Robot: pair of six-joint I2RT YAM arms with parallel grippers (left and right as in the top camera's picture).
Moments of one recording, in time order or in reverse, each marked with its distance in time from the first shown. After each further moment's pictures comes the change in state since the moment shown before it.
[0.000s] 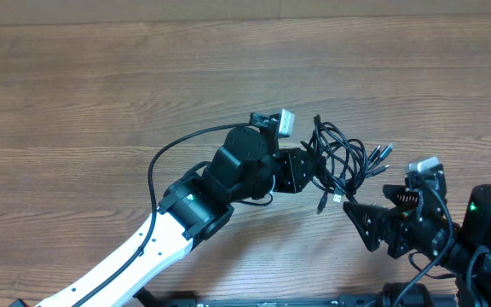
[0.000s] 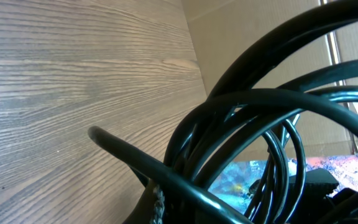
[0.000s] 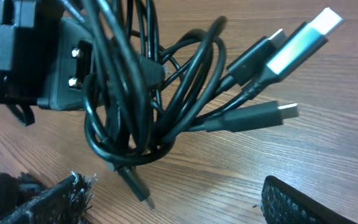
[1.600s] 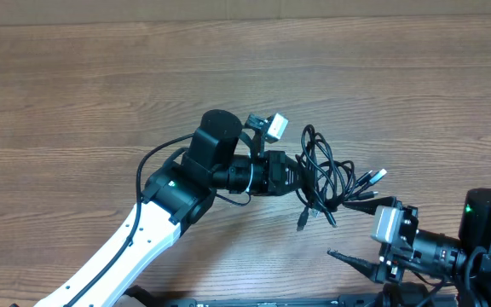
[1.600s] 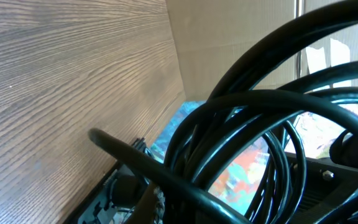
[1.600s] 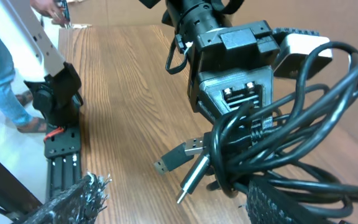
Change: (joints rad) left arm 0.153 0.000 0.000 -0.087 0.469 0.012; right arm 0.000 0.000 0.000 -0.093 -0.467 -0.891
